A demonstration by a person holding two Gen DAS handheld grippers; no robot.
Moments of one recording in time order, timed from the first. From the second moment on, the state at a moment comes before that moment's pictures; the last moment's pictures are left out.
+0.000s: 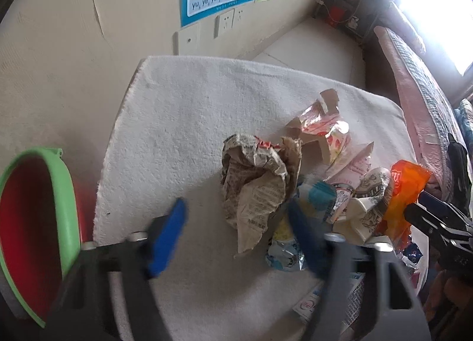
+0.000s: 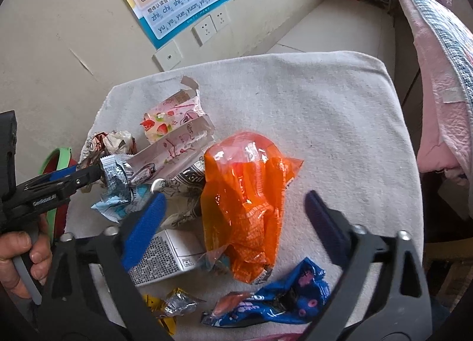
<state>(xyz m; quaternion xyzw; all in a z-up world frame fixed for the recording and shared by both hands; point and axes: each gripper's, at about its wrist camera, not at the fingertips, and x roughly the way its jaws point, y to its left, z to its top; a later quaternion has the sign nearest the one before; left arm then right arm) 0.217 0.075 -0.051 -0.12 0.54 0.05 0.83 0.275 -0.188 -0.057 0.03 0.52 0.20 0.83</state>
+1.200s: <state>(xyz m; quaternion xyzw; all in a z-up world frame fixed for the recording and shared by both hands) 0.146 0.086 0.041 -0.12 0.46 0.04 0.88 0.216 -0.182 0.048 0.00 0.43 0.22 0.87</state>
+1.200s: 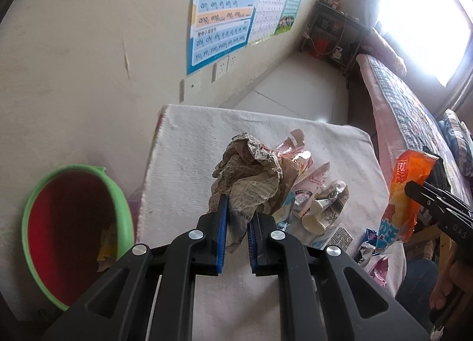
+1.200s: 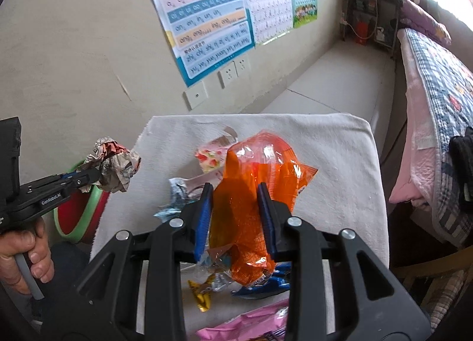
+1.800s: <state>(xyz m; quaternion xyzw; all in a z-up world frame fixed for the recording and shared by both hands) 0.080 0.155 0.059 -0.16 0.43 0.10 0.88 0.182 -0.092 0.089 -0.04 0.41 0.29 0.86</state>
